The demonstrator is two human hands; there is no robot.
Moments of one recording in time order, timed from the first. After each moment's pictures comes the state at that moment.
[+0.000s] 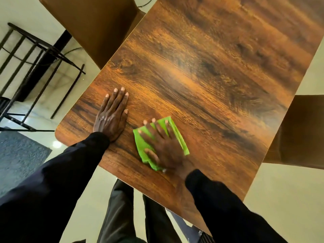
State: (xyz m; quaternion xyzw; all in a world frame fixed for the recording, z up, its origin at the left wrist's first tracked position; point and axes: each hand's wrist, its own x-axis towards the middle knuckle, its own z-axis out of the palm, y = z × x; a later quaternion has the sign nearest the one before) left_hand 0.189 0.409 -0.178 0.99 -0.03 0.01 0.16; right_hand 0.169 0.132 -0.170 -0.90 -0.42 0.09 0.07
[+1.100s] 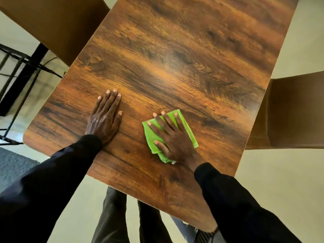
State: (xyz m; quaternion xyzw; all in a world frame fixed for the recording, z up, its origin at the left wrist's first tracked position) left_hand 0.187 0.339 -0.173 0.98 -0.06 0.01 0.18; right_hand 0.176 0.025 -0.169 -0.93 -0.36 0.08 0.05
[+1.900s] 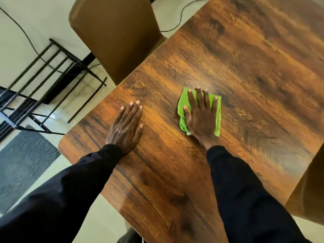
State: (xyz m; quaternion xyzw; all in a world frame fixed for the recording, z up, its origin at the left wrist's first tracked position) left_hand 0.224 0.376 -0.171 0.99 0.02 -0.02 0.12; right_hand 0.383 0.109 -0.164 -0.97 -0.22 0.04 0.05
